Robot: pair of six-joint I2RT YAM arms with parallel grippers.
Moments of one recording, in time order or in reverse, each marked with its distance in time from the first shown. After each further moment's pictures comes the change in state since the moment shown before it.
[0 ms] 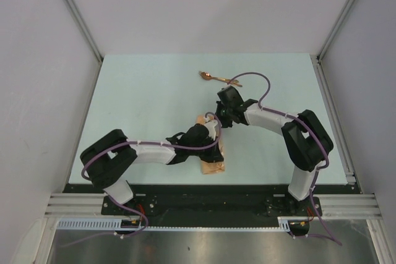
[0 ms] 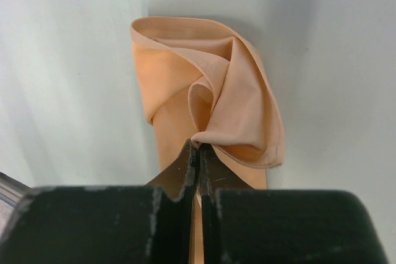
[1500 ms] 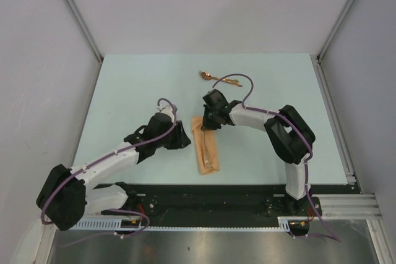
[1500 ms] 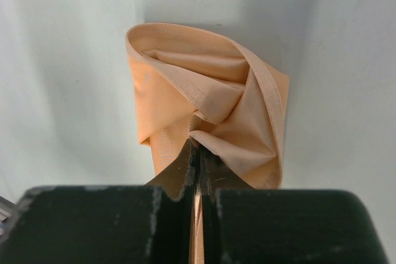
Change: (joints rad) left arm 0.285 -0.497 -0.108 -0.441 -0.173 0.004; right arm 0.101 0.175 0.135 0.005 0.041 -0.005
